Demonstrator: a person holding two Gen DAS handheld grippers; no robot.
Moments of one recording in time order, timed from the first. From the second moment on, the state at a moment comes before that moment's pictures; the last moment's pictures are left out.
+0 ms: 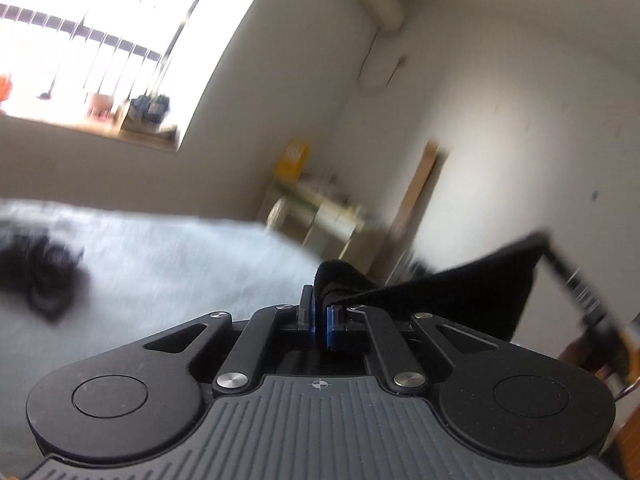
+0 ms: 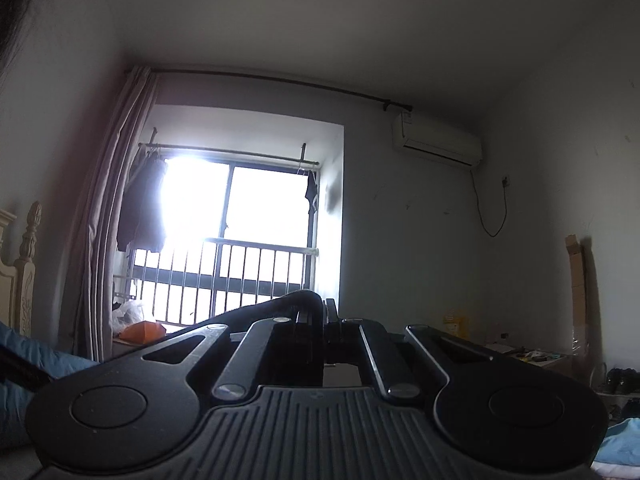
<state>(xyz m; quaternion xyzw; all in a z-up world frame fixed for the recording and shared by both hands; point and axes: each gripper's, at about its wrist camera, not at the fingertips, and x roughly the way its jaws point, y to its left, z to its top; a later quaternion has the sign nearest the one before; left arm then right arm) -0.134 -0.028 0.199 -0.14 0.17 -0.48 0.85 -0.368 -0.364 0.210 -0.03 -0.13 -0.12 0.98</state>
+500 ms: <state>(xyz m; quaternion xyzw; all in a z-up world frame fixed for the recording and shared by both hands) -0.183 -0.023 0.305 -0.16 0.01 -0.51 0.85 -0.381 -0.342 0.312 -0.14 -0.26 -0.10 0.95</state>
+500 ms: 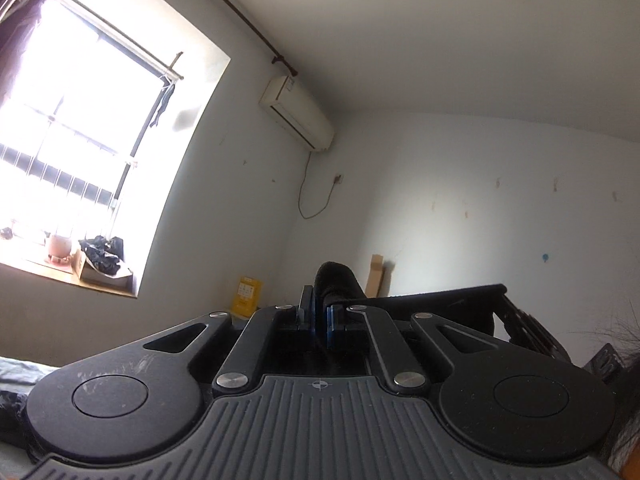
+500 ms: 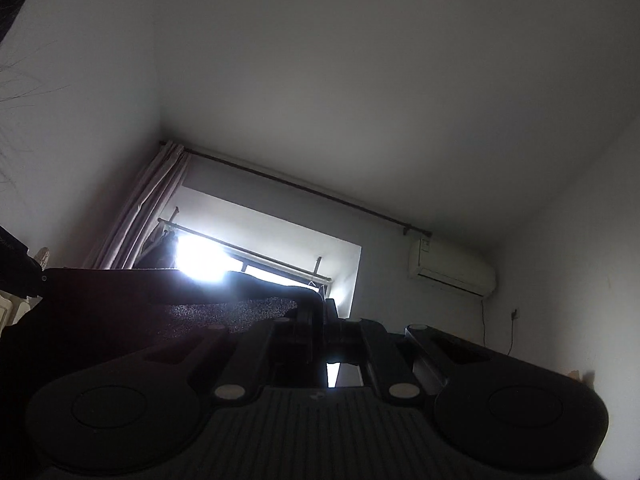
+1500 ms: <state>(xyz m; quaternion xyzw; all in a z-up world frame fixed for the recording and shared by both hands) 0.157 -0.119 0.022 -0.09 0.33 -0.30 0.89 0.025 -0.424 0.069 -0.05 0.10 -0.09 0.99</state>
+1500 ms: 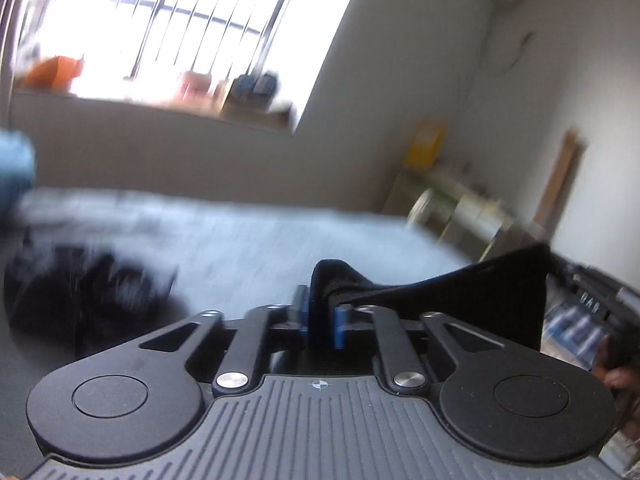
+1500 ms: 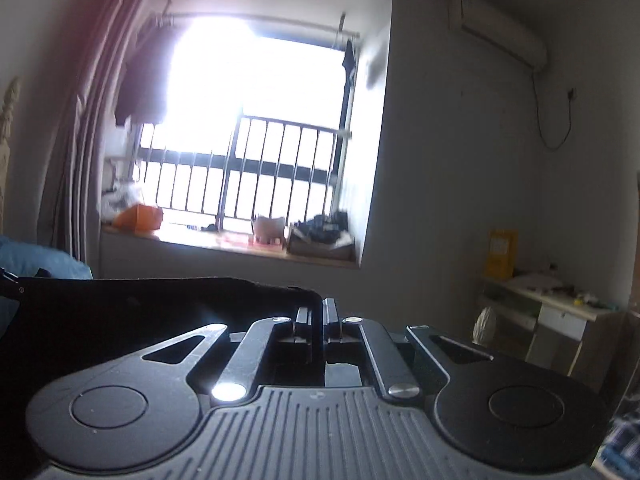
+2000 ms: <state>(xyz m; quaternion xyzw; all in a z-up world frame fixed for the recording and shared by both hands) 0.143 -0.031 -0.053 -0.17 0.41 -0.17 0.88 -0.036 -0.549 -0.065 0.27 0.31 -0.12 0.90</state>
